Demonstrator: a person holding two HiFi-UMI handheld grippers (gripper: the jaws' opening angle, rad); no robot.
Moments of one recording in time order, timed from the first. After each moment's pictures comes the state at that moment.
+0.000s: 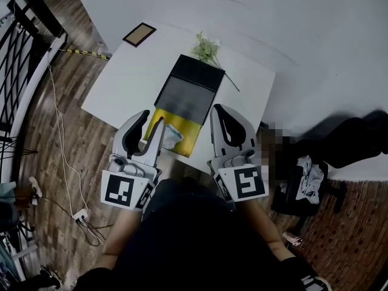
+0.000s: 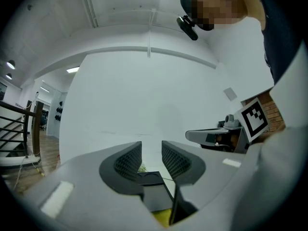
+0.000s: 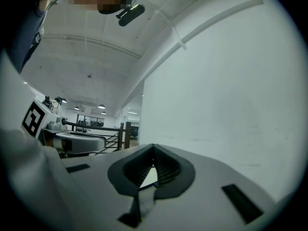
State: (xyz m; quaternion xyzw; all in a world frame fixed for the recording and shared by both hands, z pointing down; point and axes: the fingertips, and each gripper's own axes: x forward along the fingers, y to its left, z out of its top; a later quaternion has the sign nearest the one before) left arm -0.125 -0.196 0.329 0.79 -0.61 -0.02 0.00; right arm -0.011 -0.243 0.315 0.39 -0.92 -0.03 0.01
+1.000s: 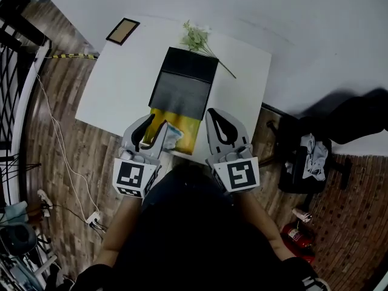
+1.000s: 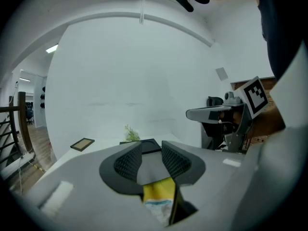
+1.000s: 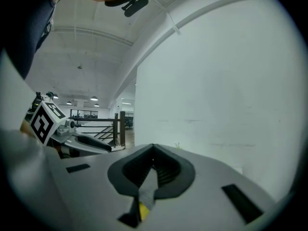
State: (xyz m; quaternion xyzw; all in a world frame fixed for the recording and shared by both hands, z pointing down) left arm -0.125 -0.231 0.439 0.84 -0.52 0.13 0.07; right arm -0.011 -0.259 0.393 0.42 -0.90 0.02 0.07
